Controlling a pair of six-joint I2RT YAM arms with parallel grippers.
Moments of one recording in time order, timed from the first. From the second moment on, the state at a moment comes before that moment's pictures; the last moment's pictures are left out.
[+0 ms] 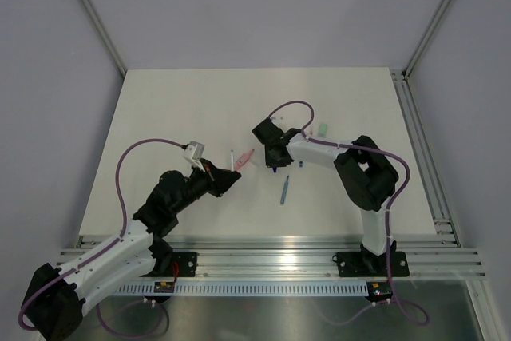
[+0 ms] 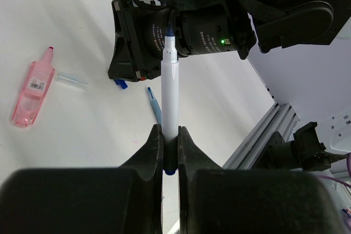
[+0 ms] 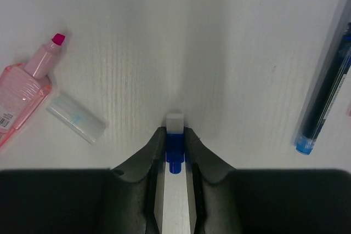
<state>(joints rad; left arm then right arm) -0.65 0.71 0.28 0.31 0.18 -0.65 0.76 1.98 1.32 -0.46 0.30 0.63</state>
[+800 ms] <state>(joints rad) -0.76 0.83 0.33 0.39 0.23 -0.72 0.76 1.07 0.81 0.09 0.22 0.67</state>
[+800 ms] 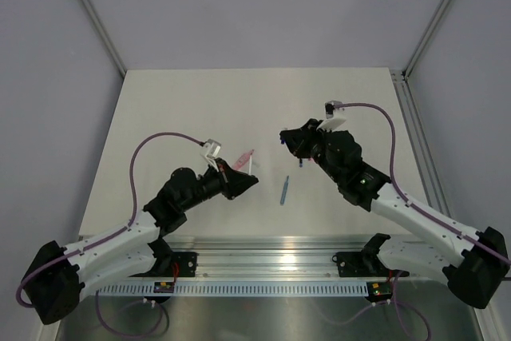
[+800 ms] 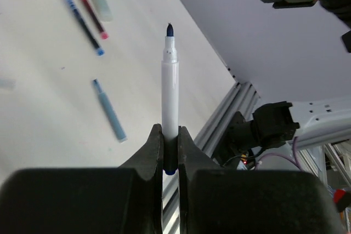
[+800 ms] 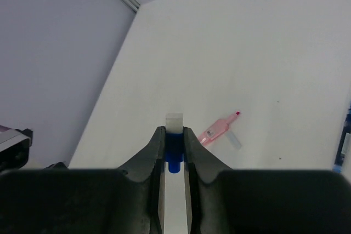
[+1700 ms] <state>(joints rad) -0.80 1.09 0.43 0.66 0.35 -0.72 0.80 1.02 0.66 0.45 0.16 0.77</state>
